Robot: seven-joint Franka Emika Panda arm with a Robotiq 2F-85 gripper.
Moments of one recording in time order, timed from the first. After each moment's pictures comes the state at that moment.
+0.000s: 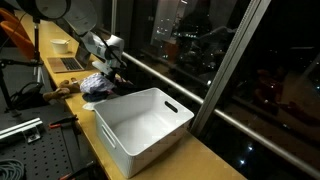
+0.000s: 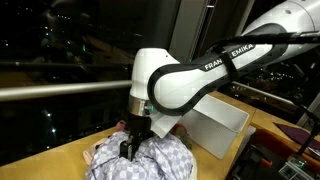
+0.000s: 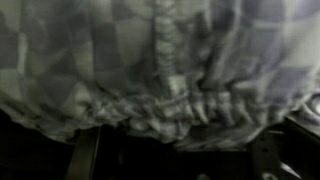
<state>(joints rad) 0.40 0.93 0.19 -1.42 -0.08 2.25 0.16</state>
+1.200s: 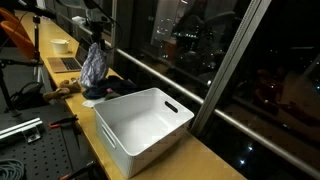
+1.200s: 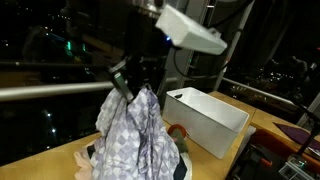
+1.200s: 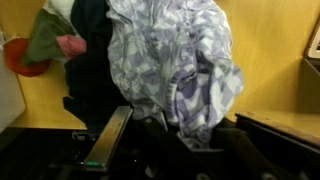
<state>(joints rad) 0.60 0.48 0.13 -1.57 -0.17 2.12 0.64</state>
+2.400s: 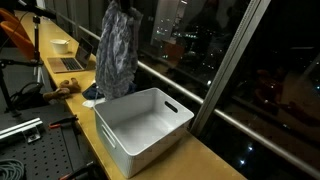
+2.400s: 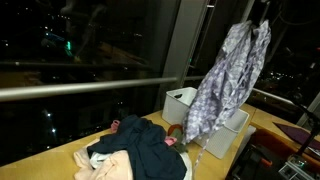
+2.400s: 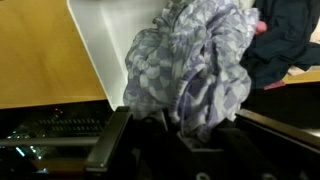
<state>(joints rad) 0.12 -0.33 0.09 -2.06 -0.19 1.93 0.30</state>
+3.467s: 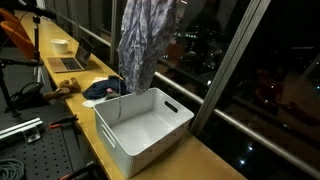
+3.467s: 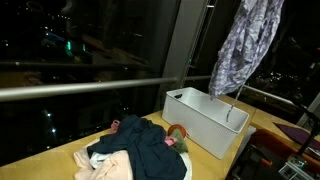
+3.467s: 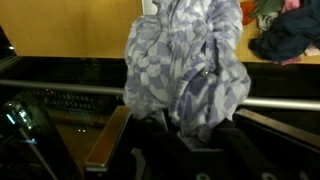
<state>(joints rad) 0.01 -0.16 0.02 -1.50 -0.19 1.65 -0.07</state>
